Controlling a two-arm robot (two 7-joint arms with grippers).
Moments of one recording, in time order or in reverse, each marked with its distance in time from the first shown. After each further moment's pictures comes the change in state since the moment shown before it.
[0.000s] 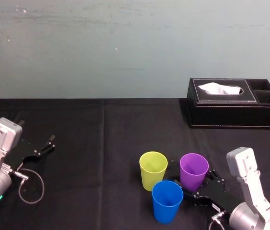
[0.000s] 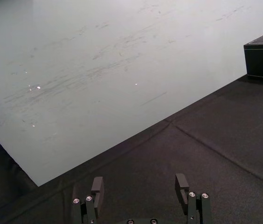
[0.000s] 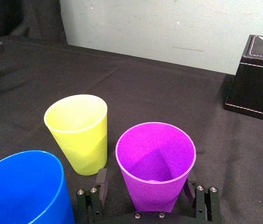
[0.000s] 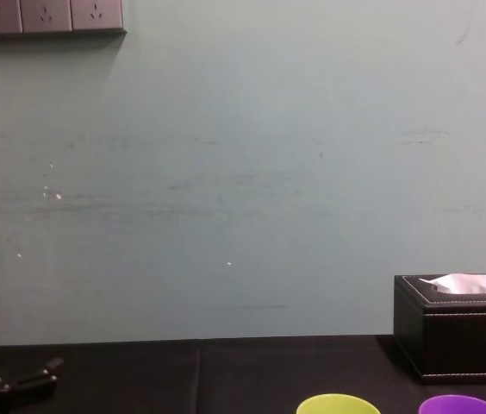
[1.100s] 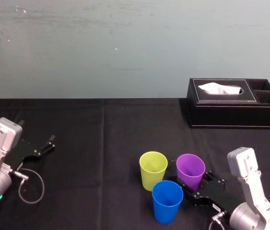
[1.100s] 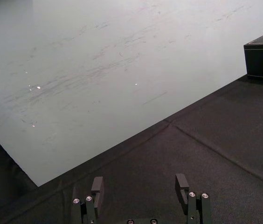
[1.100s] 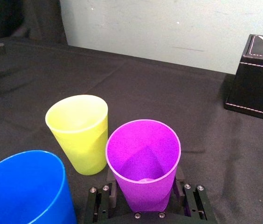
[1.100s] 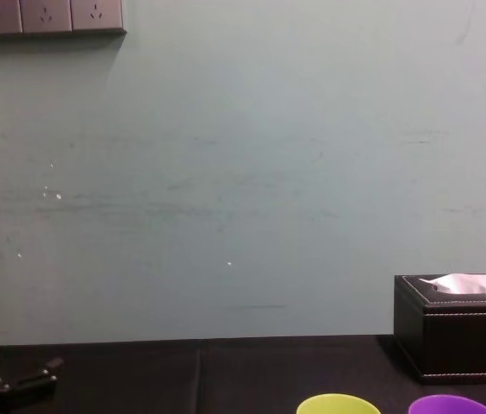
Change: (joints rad) left arm 0.000 0.000 0.000 0.000 0.000 0.000 0.000; right arm -0.003 0.004 0.000 -0.005 0.010 0.000 0.000
